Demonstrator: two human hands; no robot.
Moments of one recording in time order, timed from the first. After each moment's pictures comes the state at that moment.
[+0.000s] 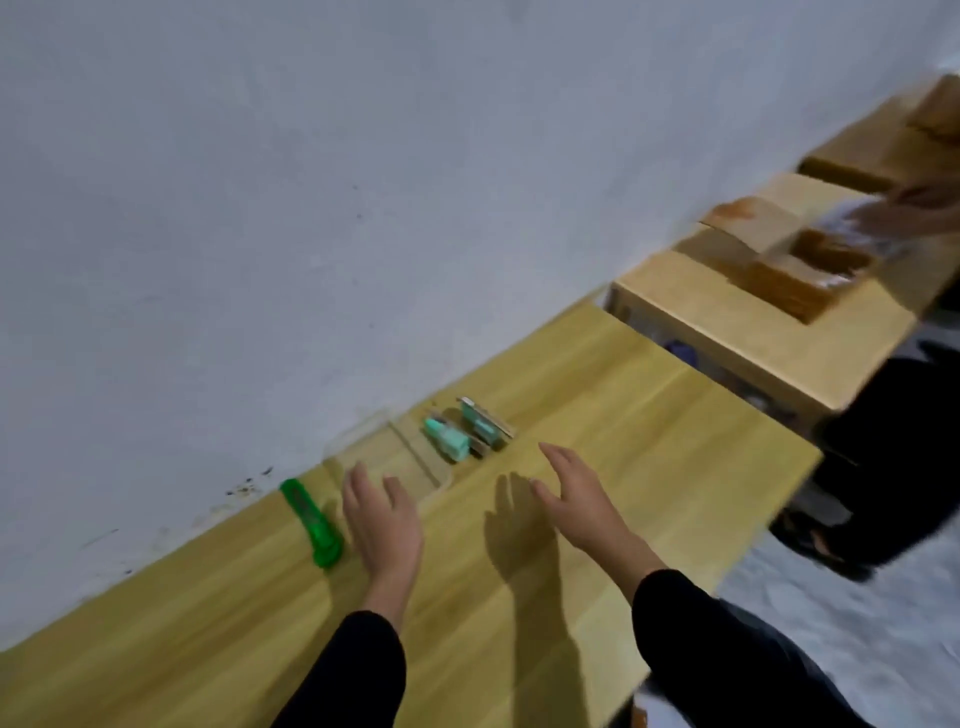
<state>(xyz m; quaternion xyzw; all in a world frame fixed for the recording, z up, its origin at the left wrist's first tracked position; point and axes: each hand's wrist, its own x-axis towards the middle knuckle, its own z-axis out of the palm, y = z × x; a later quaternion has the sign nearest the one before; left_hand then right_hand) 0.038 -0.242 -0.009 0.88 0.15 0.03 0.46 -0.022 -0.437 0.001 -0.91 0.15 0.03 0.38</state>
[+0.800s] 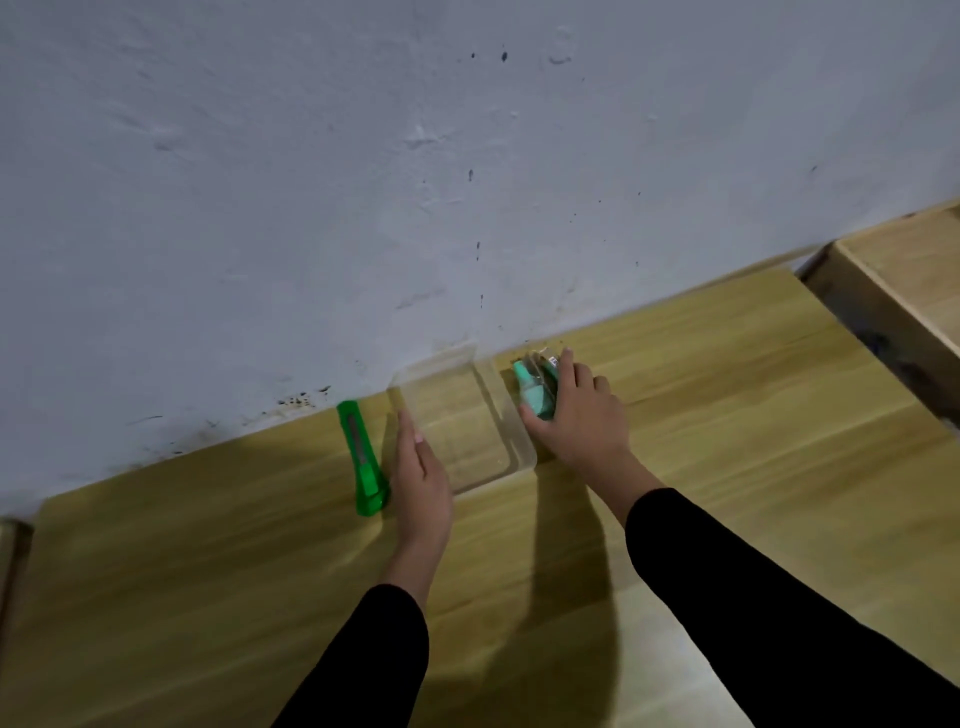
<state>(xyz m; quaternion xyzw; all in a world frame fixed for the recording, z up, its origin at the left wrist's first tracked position) 0.076 -0.234 -0.062 0.78 0.24 0.03 0.57 0.134 -0.394 -0.063 -0.99 0.04 0.06 0.12</state>
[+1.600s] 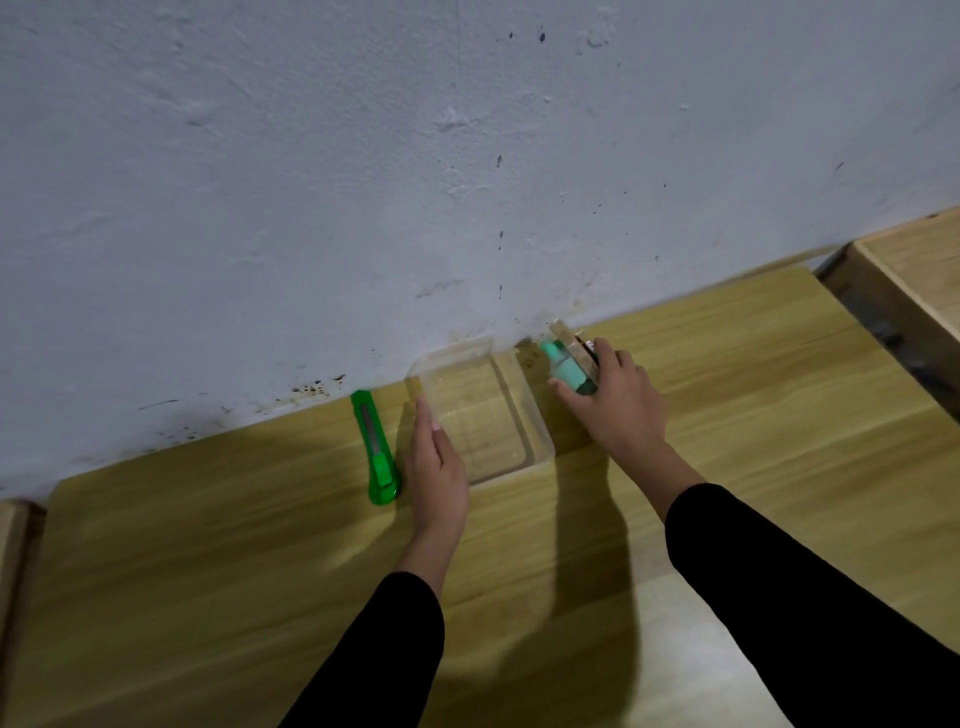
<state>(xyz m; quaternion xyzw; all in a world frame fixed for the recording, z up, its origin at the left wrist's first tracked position) 0.079 -0.231 -0.068 0.78 0.24 0.03 0.57 0.136 -0.408 -0.049 -0.97 0.10 0.00 0.22</state>
